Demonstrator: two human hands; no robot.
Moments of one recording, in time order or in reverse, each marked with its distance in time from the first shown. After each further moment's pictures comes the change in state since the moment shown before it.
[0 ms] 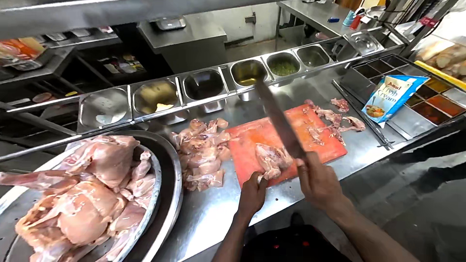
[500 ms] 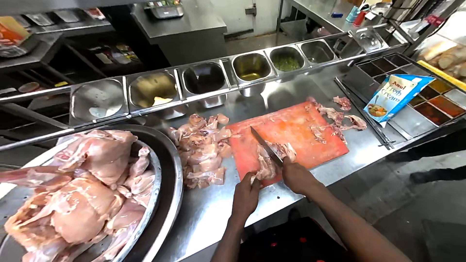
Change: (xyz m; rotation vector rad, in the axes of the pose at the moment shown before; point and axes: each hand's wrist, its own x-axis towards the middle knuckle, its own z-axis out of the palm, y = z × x) left_hand -0.013 -0.006 -0.020 -0.077 0.063 -0.091; right_hand 0.017 0.013 0.067 -0.198 -1.042 0.505
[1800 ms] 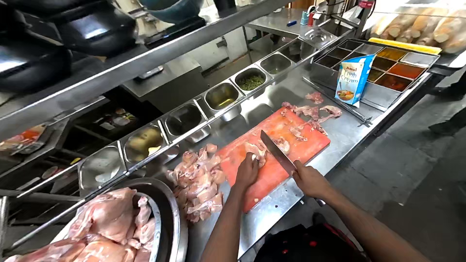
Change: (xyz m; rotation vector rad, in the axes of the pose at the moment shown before) left_hand 0.129 0.042 0.018 0.431 -0.163 0.354; right_hand -0.033 0.082 0.004 0.408 0.181 0.029
